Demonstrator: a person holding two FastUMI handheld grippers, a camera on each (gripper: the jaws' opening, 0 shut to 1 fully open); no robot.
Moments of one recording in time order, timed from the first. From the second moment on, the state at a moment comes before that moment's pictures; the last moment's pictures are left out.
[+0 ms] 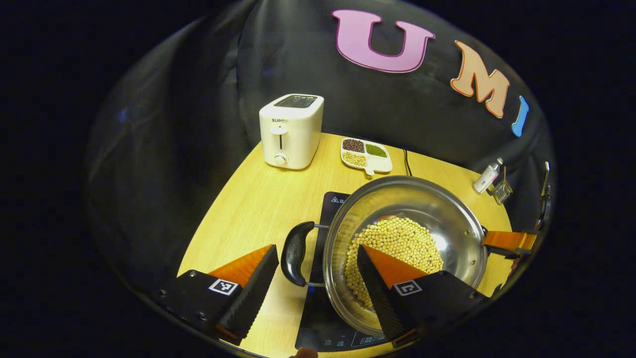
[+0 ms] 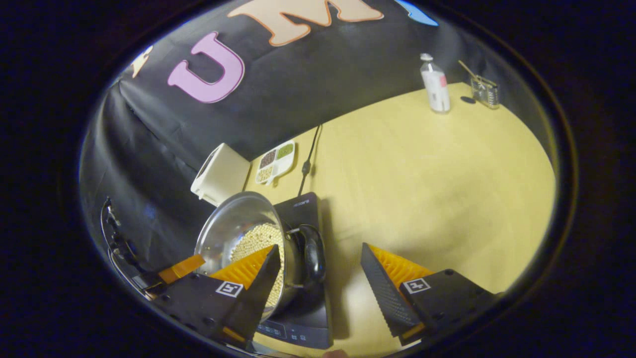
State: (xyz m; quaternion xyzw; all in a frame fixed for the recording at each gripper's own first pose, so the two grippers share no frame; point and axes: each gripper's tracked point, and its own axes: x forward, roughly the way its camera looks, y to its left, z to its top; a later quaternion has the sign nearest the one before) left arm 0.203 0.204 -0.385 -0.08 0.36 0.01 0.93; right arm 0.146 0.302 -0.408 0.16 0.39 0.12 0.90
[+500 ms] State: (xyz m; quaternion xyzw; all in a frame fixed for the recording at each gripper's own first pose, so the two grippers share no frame) left arm 0.166 0.152 -0.317 0.00 0.31 -0.02 0.95; right arm 0.102 0.215 -0.324 0.12 0.29 0.08 0.95
